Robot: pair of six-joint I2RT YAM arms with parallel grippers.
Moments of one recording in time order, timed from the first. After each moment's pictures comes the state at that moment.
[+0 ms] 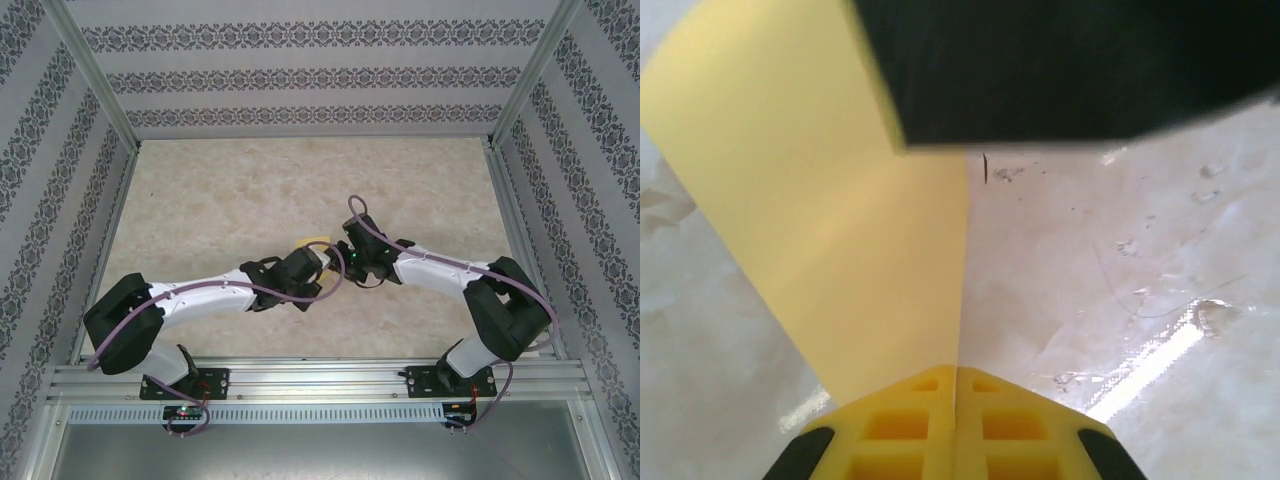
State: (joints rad) left arm -0.94 1.49 0.86 -0.37 -0.08 -0.28; right arm 0.67 1.54 0.85 -0.22 -0.23 1.00
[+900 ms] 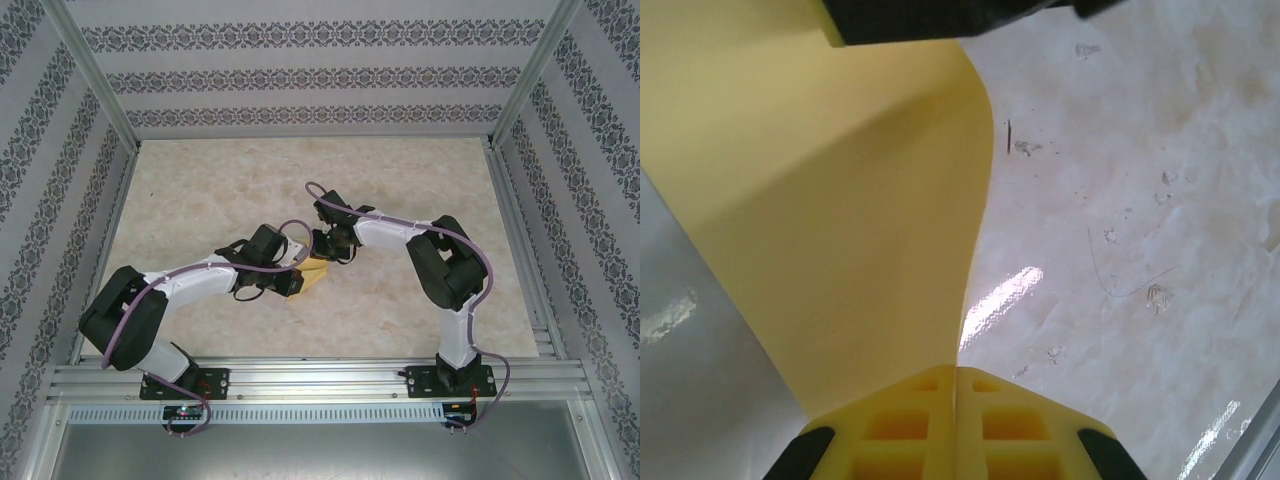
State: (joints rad) left arm -0.65 1.51 0.77 -0.29 0.40 -0.29; right arm 0.65 1.99 1.29 -0.49 -0.26 0.66
